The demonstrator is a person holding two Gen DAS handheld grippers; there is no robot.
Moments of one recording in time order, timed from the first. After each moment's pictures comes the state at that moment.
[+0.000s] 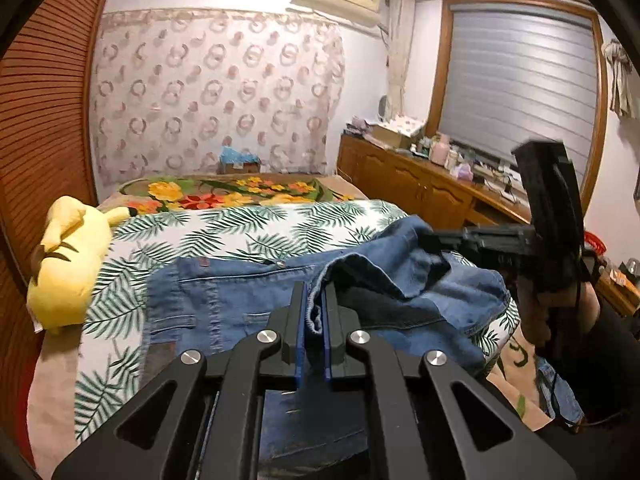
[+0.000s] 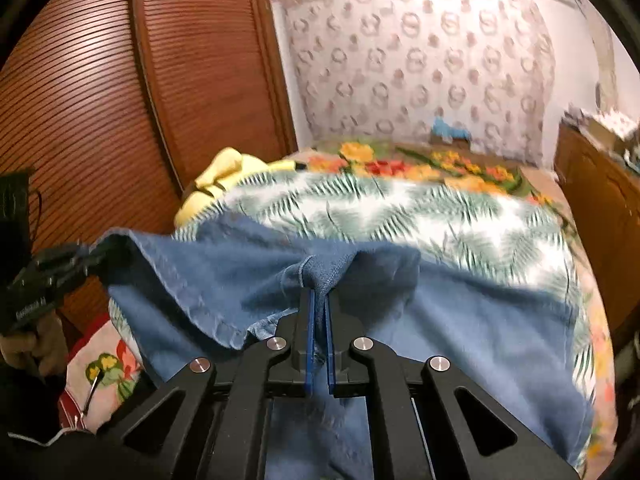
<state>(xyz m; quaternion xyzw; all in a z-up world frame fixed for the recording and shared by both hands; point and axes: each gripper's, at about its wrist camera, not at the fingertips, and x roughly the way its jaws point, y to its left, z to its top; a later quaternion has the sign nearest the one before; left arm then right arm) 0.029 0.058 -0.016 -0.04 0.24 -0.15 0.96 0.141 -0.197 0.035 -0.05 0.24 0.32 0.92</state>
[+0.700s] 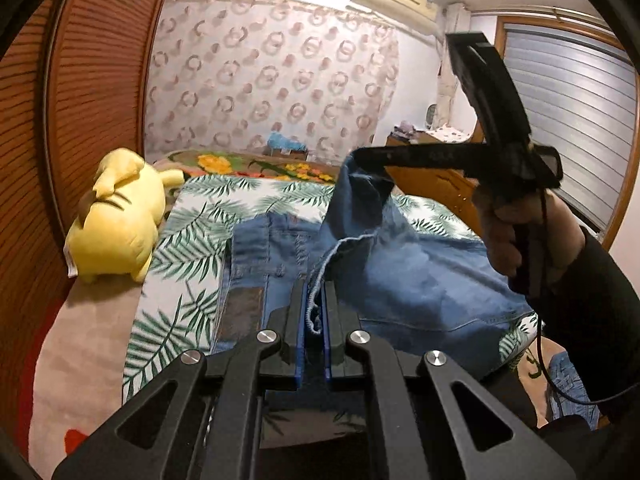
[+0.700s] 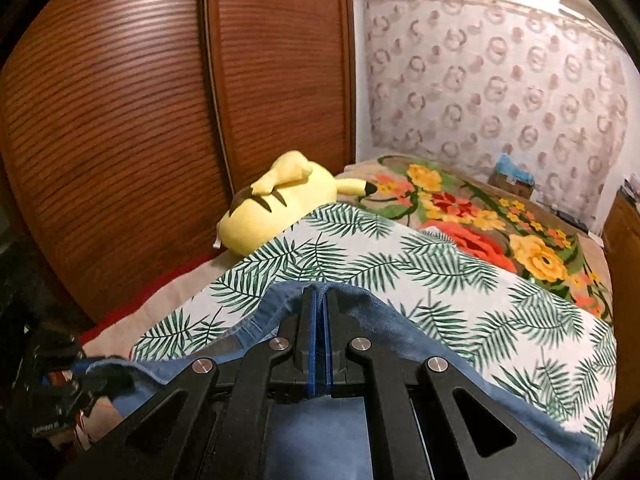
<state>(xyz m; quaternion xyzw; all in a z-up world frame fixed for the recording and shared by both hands) 0.007 0.126 -0.054 -0.09 0.27 -0.08 0.96 0.220 -0.054 0.056 -0.13 0.24 0.39 0.88</state>
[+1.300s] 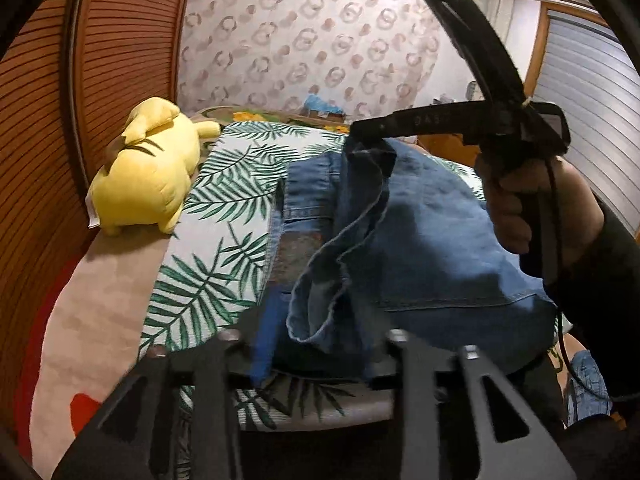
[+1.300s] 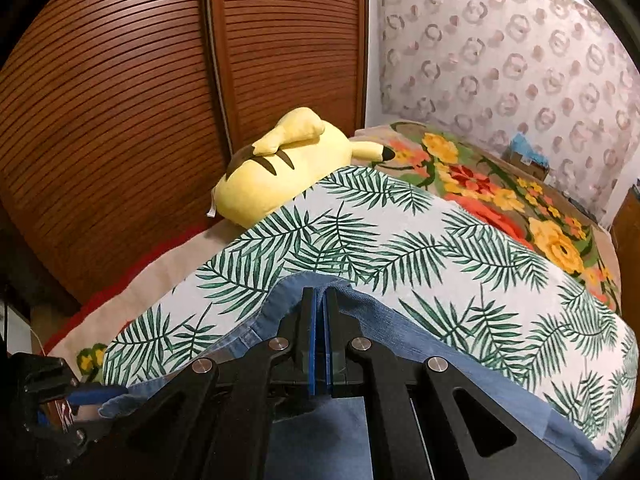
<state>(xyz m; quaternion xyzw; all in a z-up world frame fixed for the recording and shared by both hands) 0.022 0.152 -0.098 -0.11 0.33 -0.02 0.94 0.259 0.010 0.037 -0.16 0.29 0.39 0.86</state>
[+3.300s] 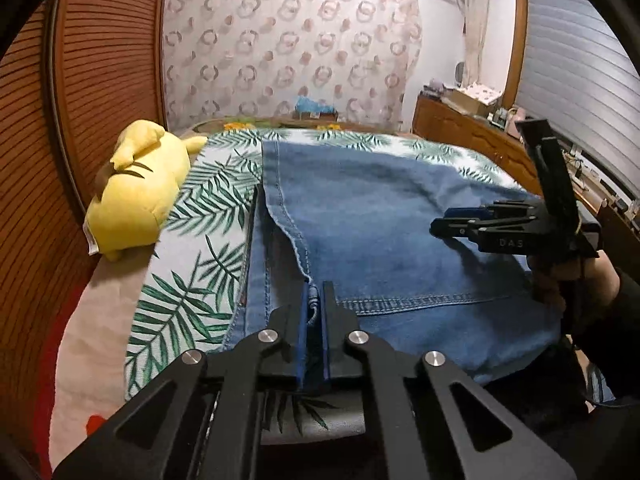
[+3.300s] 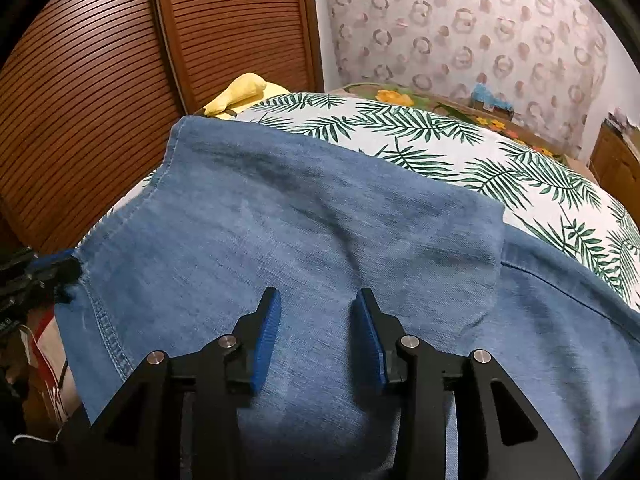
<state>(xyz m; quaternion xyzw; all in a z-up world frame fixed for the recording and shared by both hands) 0.025 0.123 -0.094 -0.05 0.33 -0.03 0.94 0.205 -0.113 -0.044 -0.10 0.32 0.33 0.88</state>
